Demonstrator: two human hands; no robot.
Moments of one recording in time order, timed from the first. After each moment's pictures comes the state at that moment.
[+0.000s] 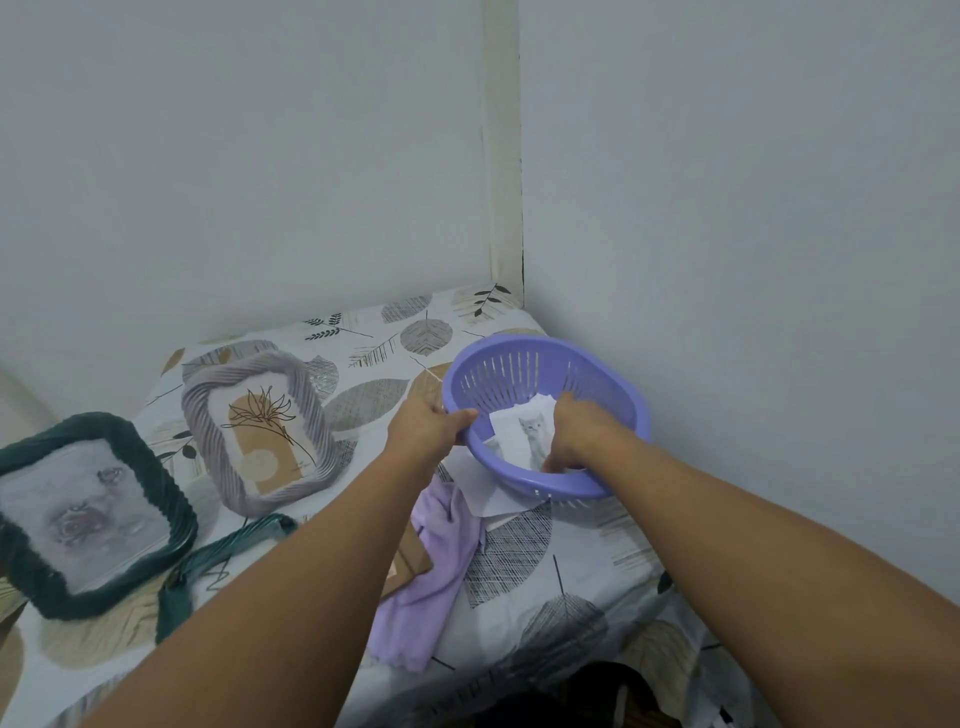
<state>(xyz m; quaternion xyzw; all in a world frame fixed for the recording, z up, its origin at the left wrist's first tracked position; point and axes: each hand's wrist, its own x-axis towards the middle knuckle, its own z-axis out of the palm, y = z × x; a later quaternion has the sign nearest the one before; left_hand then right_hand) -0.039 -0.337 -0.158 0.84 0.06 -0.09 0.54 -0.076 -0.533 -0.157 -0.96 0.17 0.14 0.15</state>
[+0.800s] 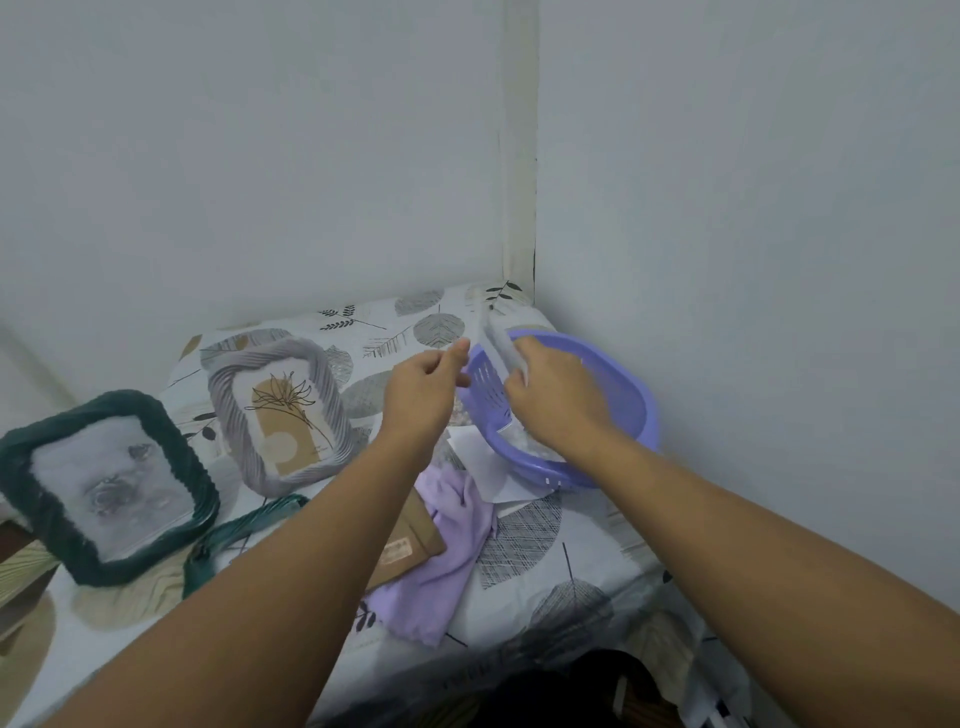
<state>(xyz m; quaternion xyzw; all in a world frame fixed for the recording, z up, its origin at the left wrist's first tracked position) -0.078 -0.330 -0.104 0.78 -0.01 0.03 0.63 -0.103 -0.485 -0.113 -0.95 0.01 -0.19 0.26</state>
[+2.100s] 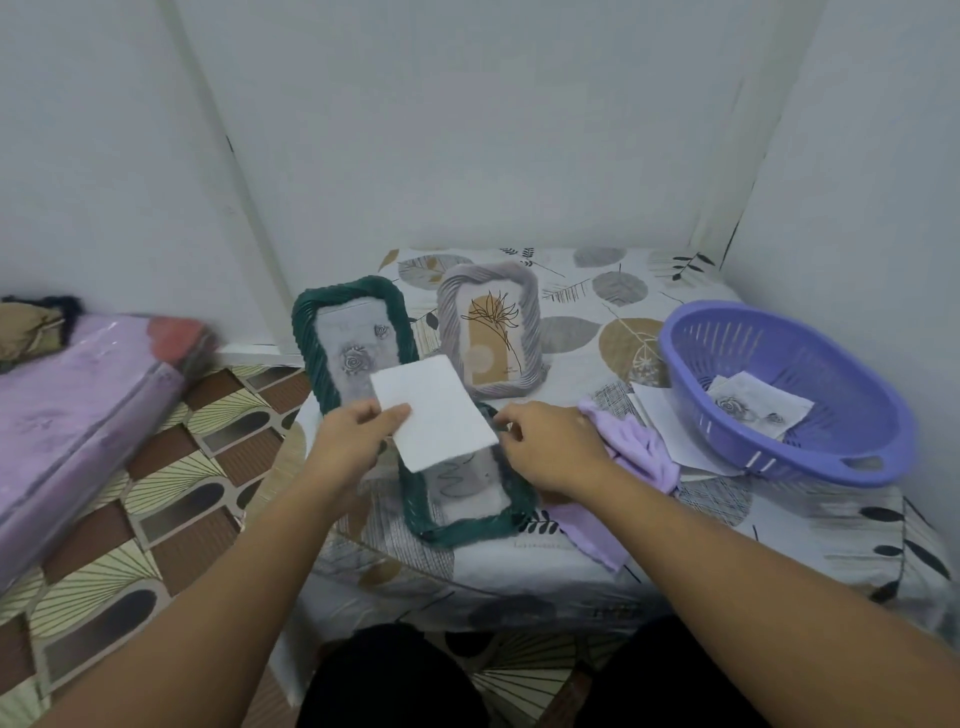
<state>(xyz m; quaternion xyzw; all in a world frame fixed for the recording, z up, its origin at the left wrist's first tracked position) -0.176 -0.056 -0.174 0.75 0.19 0.05 0.64 -0.135 -0.286 -0.173 -0.97 -0.18 0.02 0.18</state>
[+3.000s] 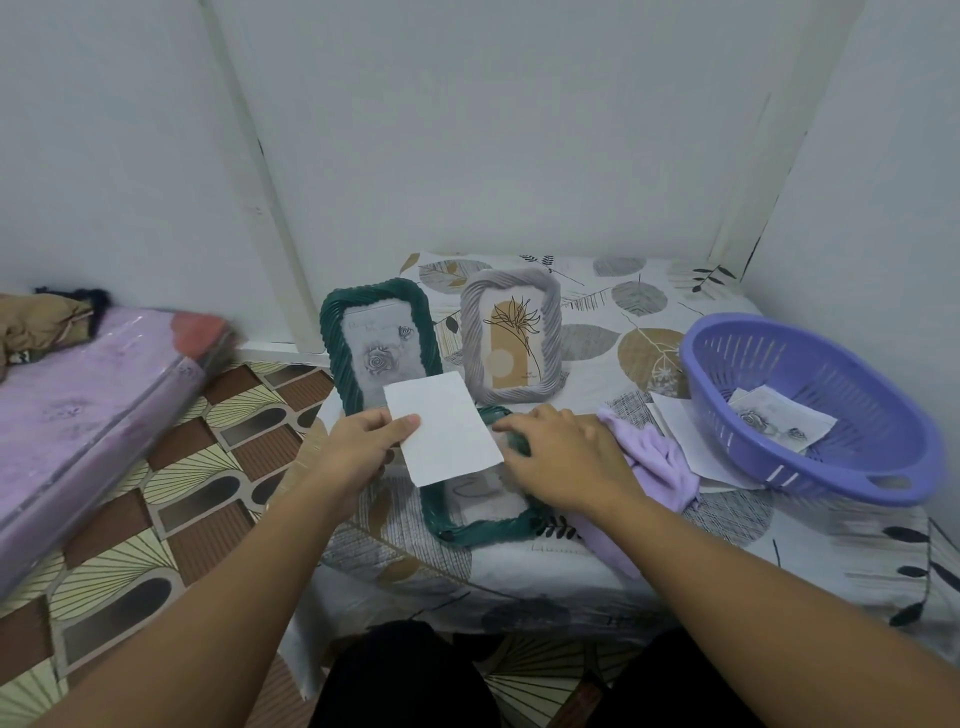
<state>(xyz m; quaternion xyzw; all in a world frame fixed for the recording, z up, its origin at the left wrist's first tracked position) -0.184 -0.037 -0.182 0.73 0.22 0.01 0.65 -0.149 -0.271 -0.176 -0.96 -0.19 0.05 0.21</state>
